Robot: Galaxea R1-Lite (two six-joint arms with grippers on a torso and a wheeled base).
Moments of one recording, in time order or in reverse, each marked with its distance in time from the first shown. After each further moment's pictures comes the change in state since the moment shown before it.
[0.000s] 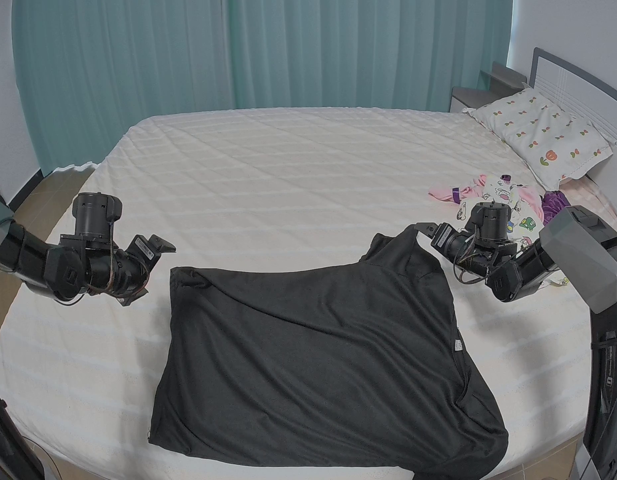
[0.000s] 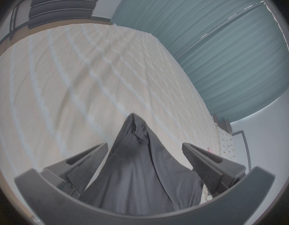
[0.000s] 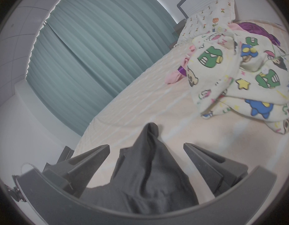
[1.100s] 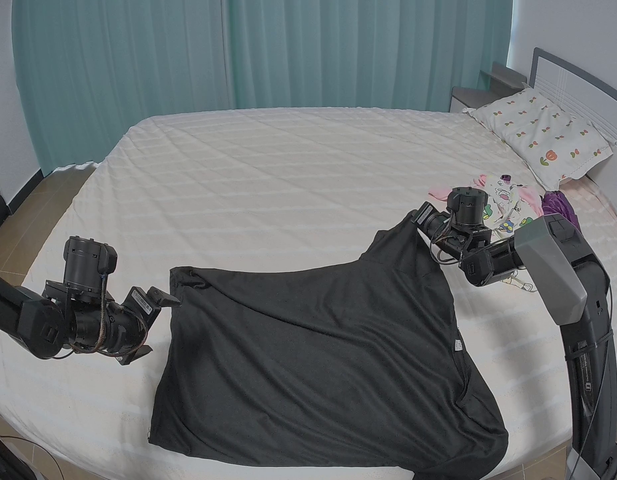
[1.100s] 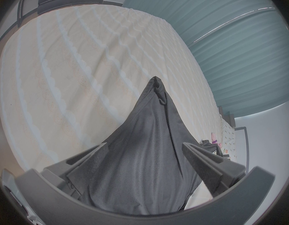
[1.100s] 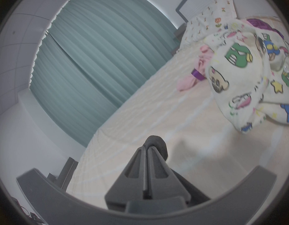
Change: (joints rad) left arm -0.104 -0.186 0.321 0.002 -0.006 -0.133; right arm 0.039 0.176 -0.387 0.084 -0.077 0.064
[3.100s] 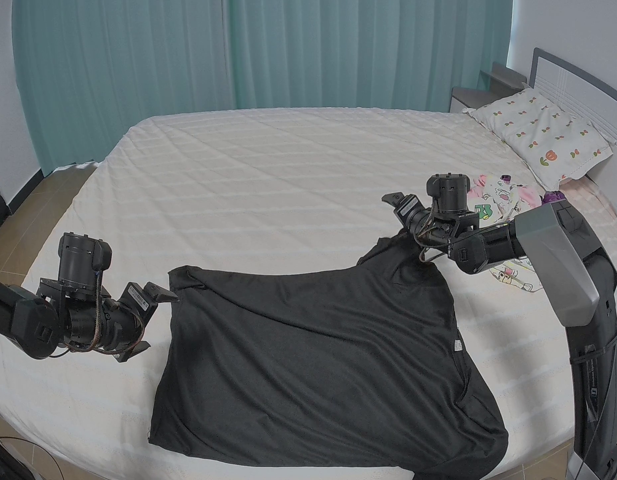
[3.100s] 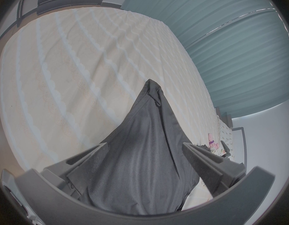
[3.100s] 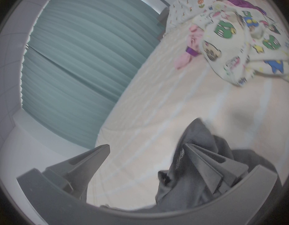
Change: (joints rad) left arm 0.000 -0.031 0.001 0.001 0.000 0.000; right arm 0.097 -0.098 -0.007 0.228 -0.049 0.228
